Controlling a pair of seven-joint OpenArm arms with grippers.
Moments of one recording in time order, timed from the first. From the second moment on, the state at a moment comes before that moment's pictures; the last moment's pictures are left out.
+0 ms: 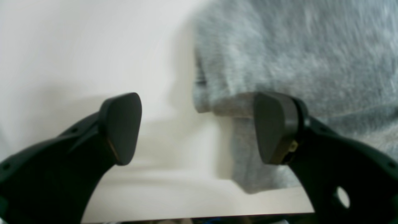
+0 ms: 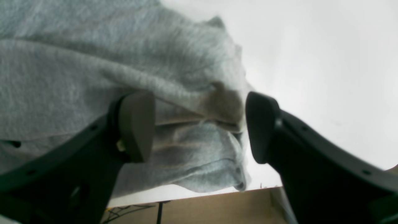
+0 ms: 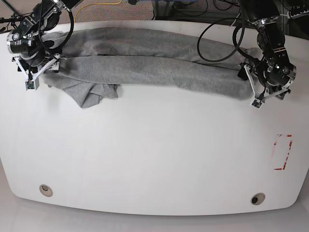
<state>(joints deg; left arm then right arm) 3.5 -10.5 -20.8 104.6 -4.4 -42.8 76.9 -7.7 3.8 48.1 113.2 17.2 41.0 -80.6</state>
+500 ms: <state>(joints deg) 4.9 -8.4 -20.2 103.1 -4.4 -42.8 75.5 -4.2 4.3 46.6 105.5 15.8 40.9 -79.4</state>
